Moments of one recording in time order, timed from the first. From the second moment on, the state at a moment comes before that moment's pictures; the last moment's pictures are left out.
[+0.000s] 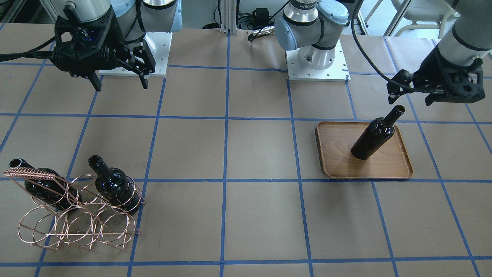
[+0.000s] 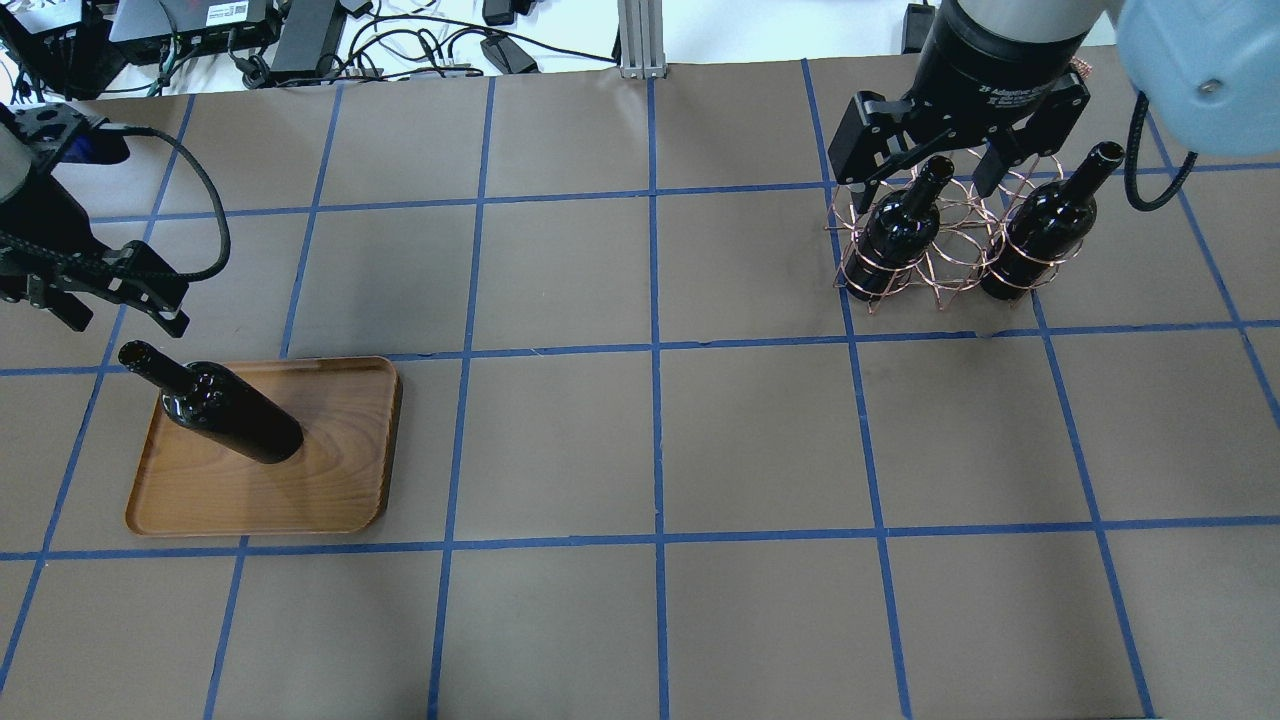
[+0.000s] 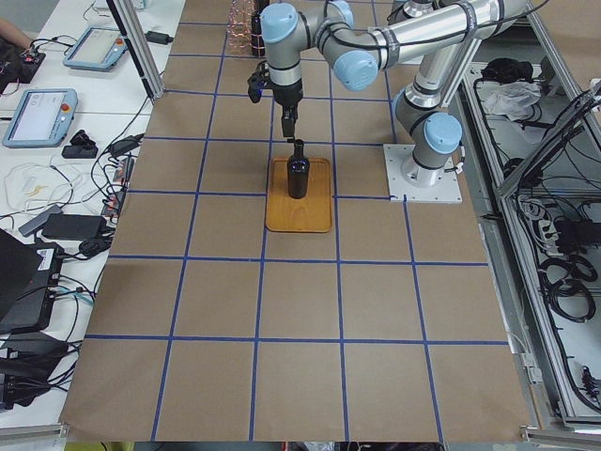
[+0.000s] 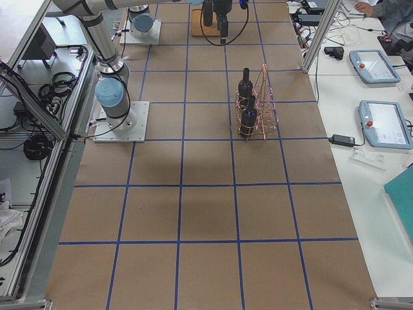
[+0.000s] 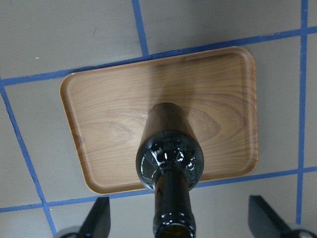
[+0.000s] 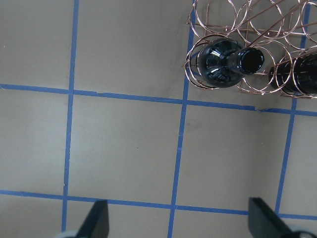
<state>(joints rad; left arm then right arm) -1.17 -1.50 -1.68 -1.56 1.66 0.44 1.64 -1.57 1.48 -1.53 -1.57 -0.04</state>
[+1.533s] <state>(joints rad) -1.52 -1.43 -1.66 -1.55 1.56 0.08 1.64 -1.57 1.48 -1.53 -1.57 -0.04</state>
